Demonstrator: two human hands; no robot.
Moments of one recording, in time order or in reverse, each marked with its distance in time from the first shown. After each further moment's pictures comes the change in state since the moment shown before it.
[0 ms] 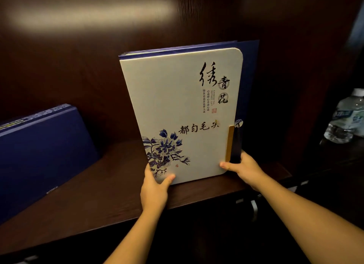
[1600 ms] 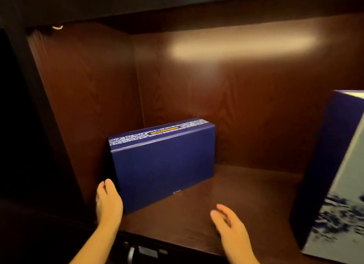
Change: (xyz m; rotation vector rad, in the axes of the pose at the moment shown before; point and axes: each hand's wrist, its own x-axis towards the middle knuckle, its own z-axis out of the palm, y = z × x) left_hand 0.074 -0.134 -0.417 -0.052 0.840 -0.238; right_hand -0.100 -0.108 0.390 0.221 -0.239 0.132
